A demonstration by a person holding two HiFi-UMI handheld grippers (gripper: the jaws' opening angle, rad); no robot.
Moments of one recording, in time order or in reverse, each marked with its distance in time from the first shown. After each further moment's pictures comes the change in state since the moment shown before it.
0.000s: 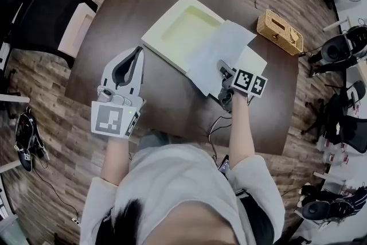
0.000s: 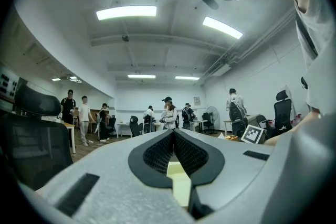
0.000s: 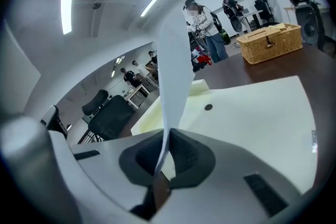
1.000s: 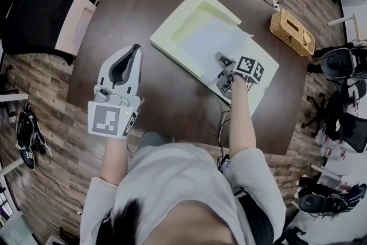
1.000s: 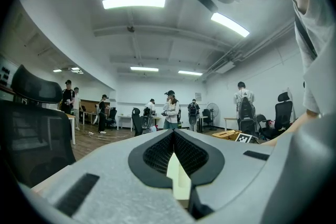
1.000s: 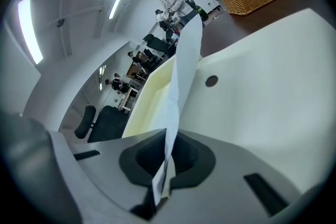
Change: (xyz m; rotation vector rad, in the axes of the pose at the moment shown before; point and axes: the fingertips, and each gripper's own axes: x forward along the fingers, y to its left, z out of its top) left arm 0.027 0.081 -0.049 -0.051 0.064 -0.006; right arm 0.119 -0.016 -0.014 0.310 0.097 -0.004
